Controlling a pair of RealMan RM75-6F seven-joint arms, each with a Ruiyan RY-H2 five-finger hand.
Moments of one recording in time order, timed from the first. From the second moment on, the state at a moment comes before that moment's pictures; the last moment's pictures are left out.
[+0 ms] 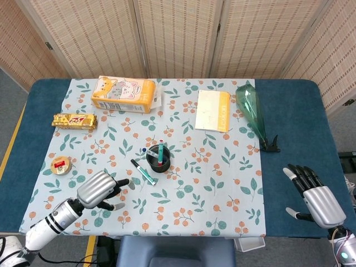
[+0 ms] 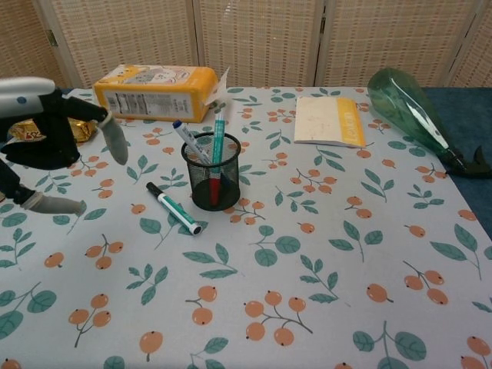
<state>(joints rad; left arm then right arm) -0.64 -1.13 0.07 -1.71 1.76 1.14 -0.22 0.12 -1.07 -0.06 -1.52 -1.71 1.47 0.16</state>
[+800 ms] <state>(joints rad) -0.84 -1.35 -0.01 -1.41 1.70 0.84 0.00 0.15 -1.08 -0.04 -1.53 -1.64 1.38 0.13</state>
